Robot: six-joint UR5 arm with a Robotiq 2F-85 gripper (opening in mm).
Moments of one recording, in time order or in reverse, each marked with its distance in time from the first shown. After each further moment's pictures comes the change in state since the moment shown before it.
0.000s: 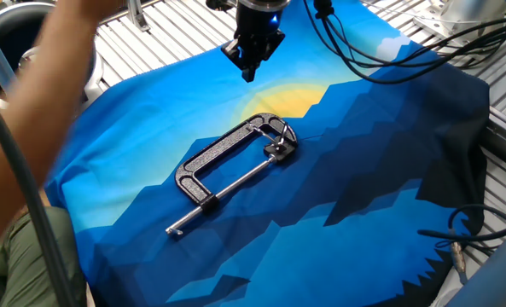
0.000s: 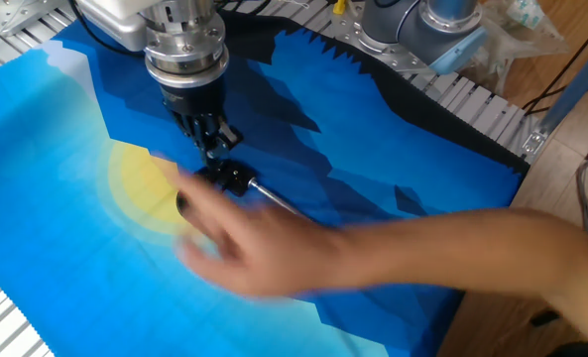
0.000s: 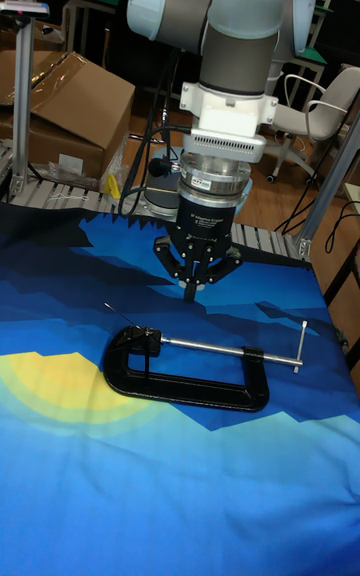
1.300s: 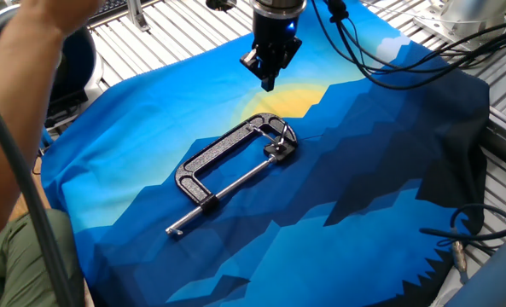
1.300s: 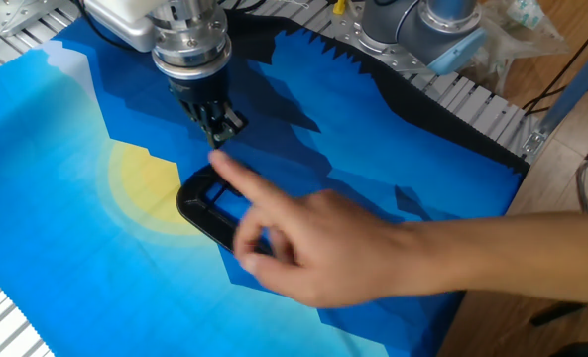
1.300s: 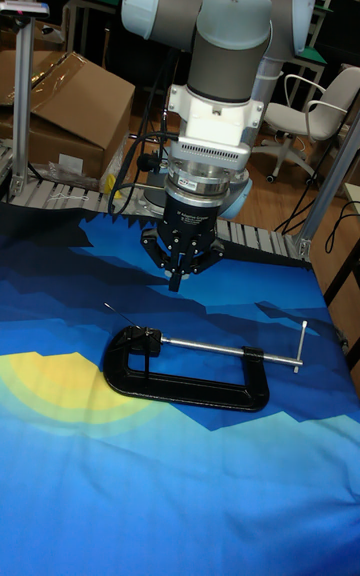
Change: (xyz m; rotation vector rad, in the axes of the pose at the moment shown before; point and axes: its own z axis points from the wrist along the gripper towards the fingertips) arm 0.036 -0.023 0.007 0.028 0.089 -0.023
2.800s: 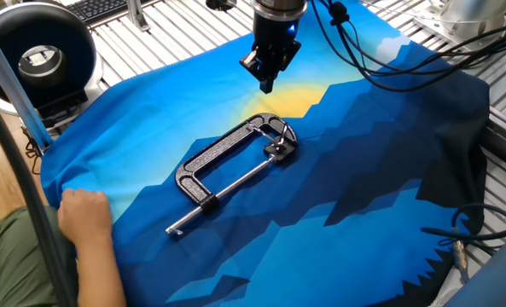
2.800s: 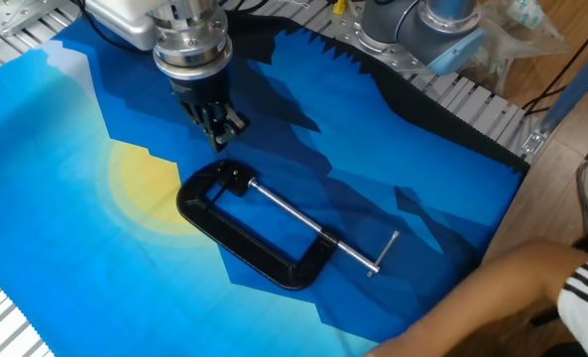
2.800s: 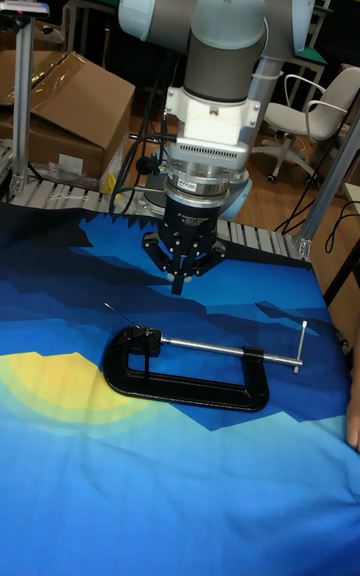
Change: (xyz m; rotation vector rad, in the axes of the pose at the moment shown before) arm -0.006 0.005 0.002 -0.028 -0.027 -0.016
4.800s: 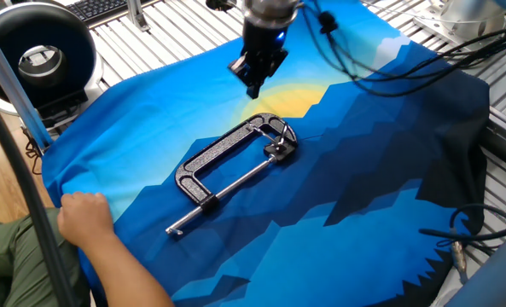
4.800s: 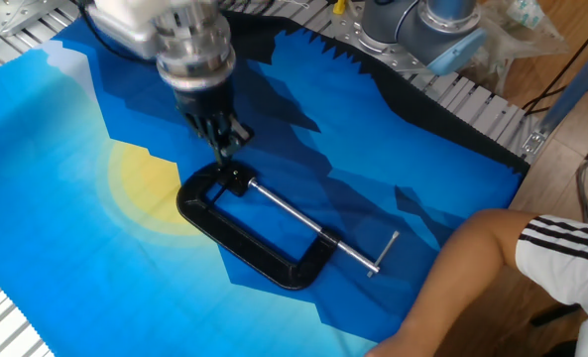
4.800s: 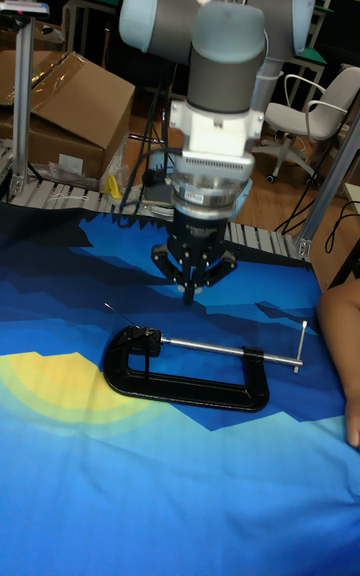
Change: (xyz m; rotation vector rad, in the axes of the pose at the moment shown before) arm -0.014 0.024 0.025 -0.037 -0.018 -0.004
